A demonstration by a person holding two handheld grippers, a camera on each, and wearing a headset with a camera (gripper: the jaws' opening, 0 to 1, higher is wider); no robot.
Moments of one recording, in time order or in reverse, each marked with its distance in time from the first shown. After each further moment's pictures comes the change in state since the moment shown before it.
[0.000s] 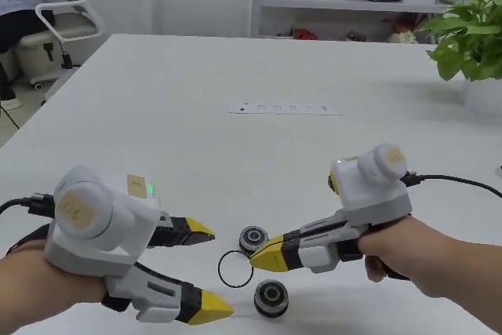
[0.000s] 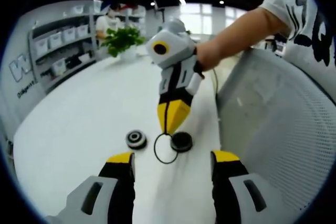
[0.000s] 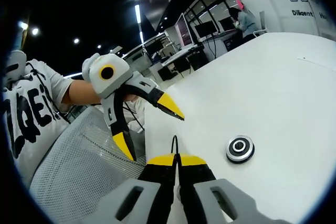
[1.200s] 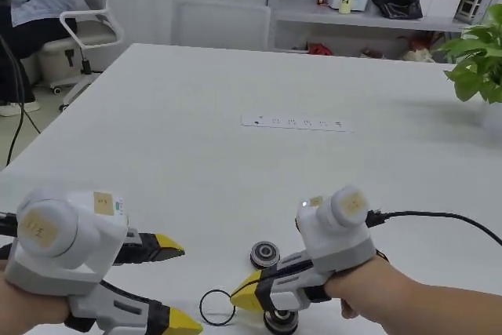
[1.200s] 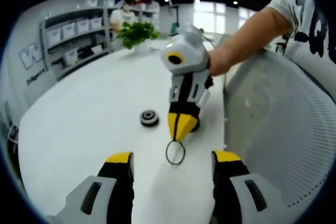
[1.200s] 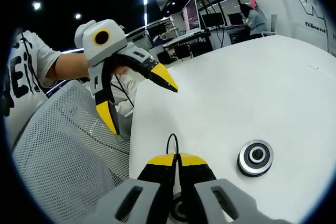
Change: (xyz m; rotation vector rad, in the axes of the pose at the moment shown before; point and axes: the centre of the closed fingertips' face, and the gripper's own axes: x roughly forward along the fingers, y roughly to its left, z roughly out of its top) left arm -0.027 0.011 -0.028 -0.069 0.028 0.068; right arm 0.045 -0.007 -0.026 -0.136 0.124 -0.054
